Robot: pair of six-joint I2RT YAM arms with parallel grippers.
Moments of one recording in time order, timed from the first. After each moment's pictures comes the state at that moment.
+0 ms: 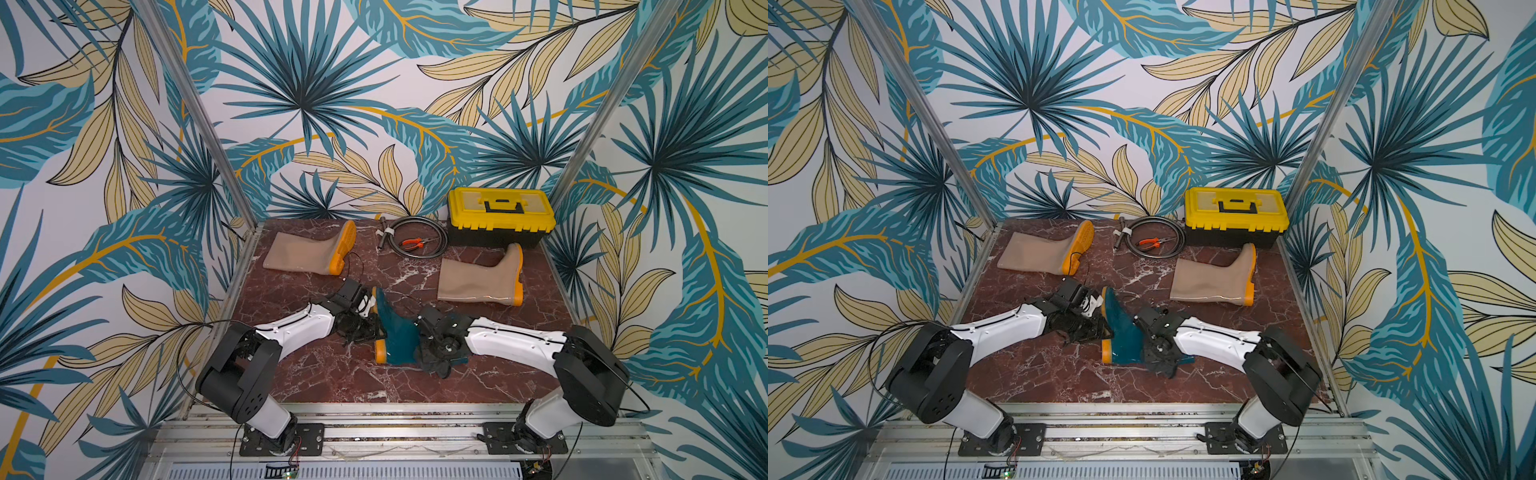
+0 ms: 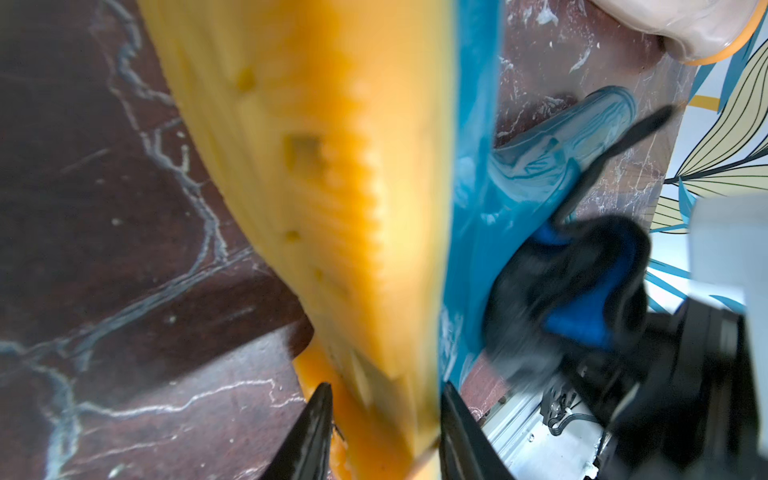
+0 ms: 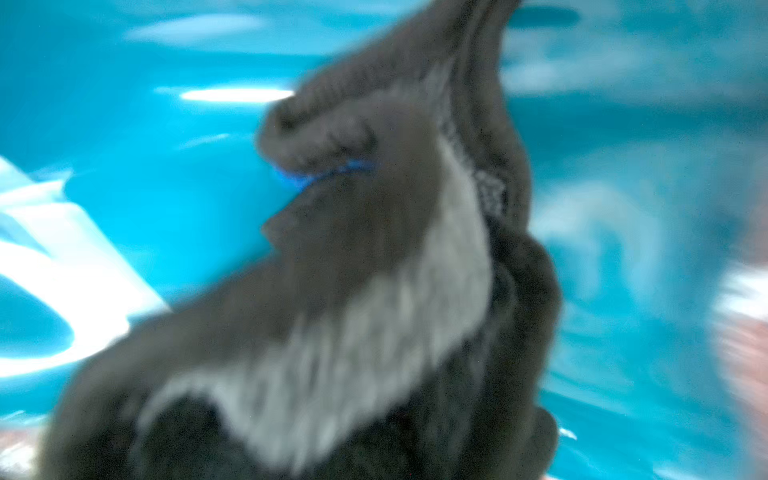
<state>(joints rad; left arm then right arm) -0.52 1.56 0.86 -0.42 0.49 -0.62 0.75 1.51 0.84 -0.67 0.10 0.71</state>
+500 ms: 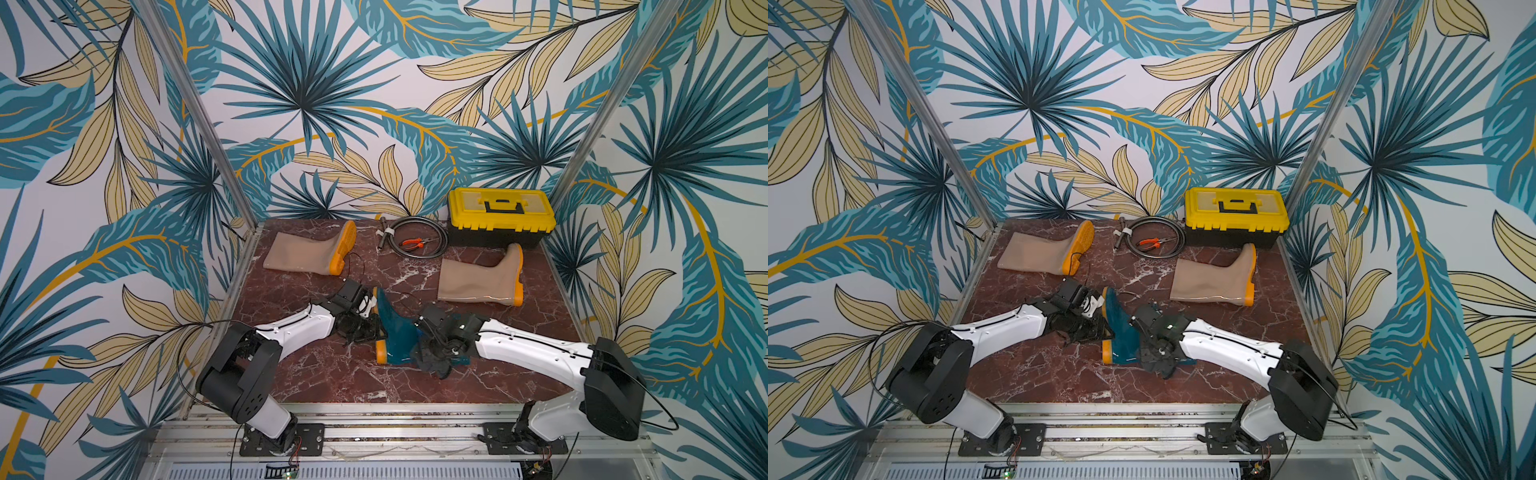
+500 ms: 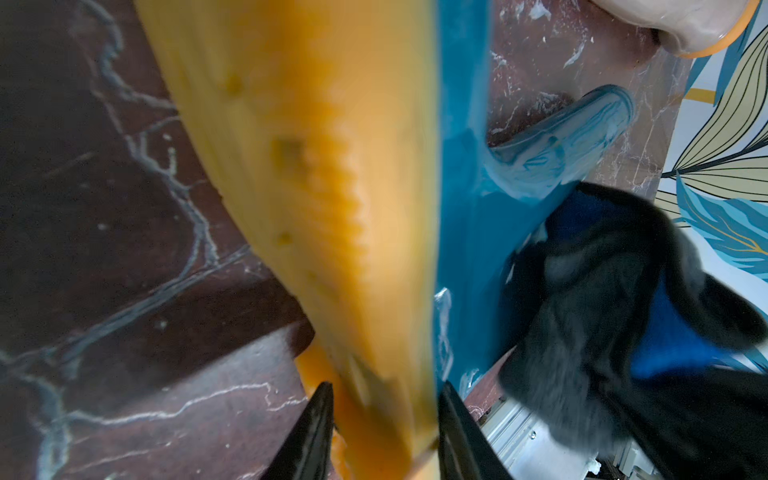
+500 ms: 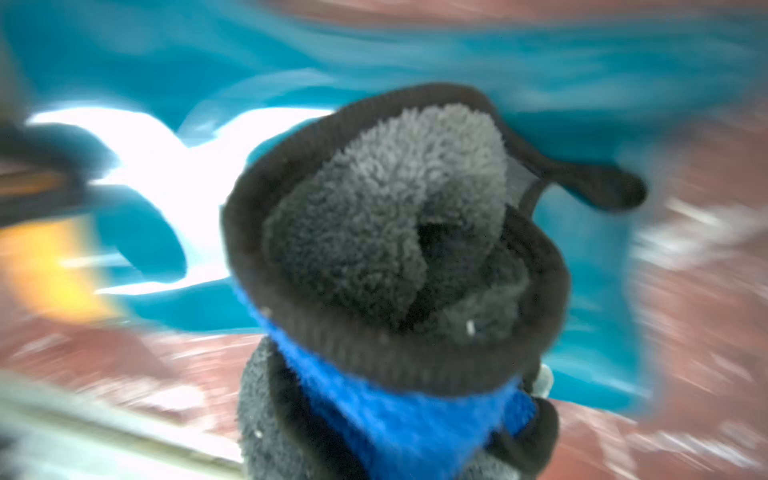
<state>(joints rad) -0.53 1.56 0.86 -0.41 0.50 -0.61 0.94 1.51 1.03 -0.73 0.11 0.74</state>
